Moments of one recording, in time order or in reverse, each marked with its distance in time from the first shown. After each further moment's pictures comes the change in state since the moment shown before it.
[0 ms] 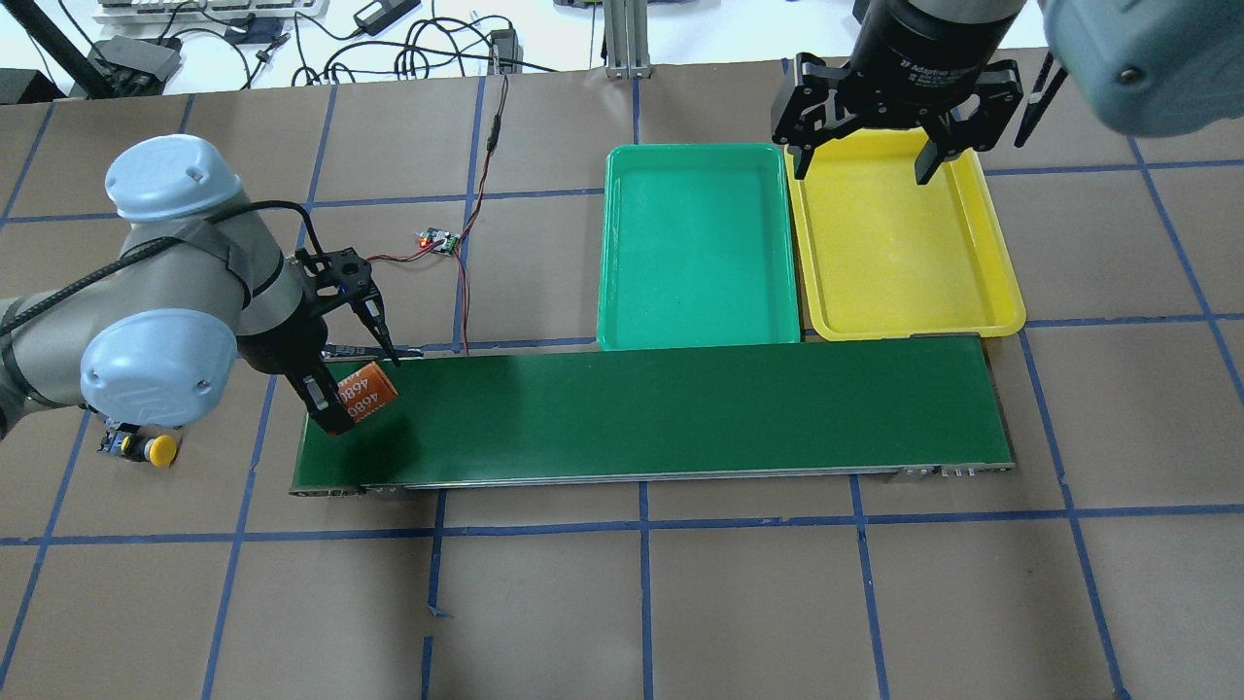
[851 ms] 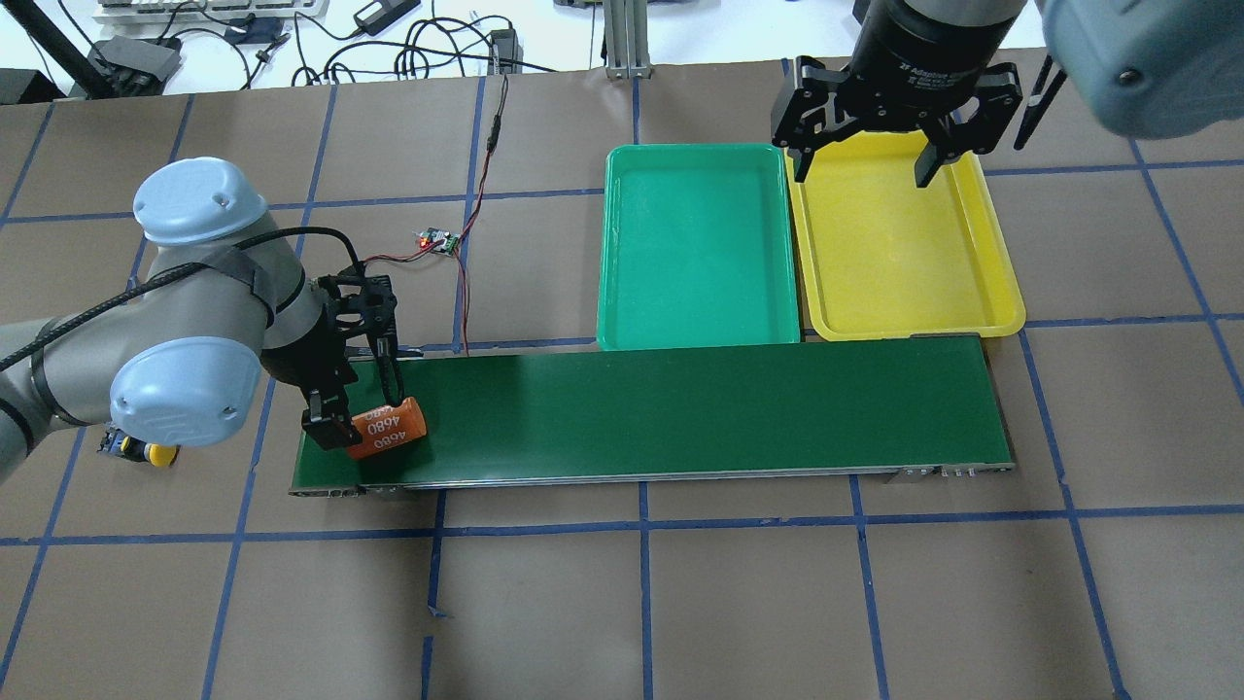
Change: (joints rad) left arm 0.015 0.001 0.014 0.071 -0.001 0.239; right arm 0.000 0.000 0.003 0.002 0.000 -0.002
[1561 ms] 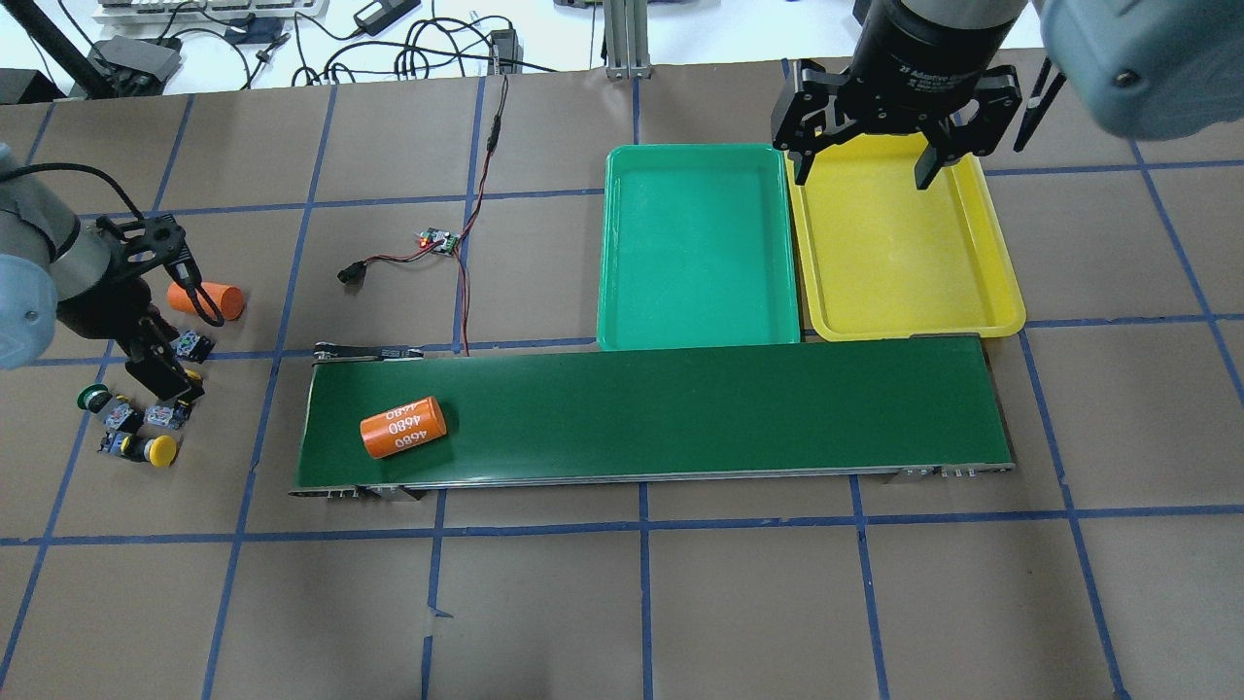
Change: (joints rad) left arm 0.382 -0.139 0.132 0.004 0.005 0.012; right arm -0.002 0.002 0.002 0.003 0.000 -0.007
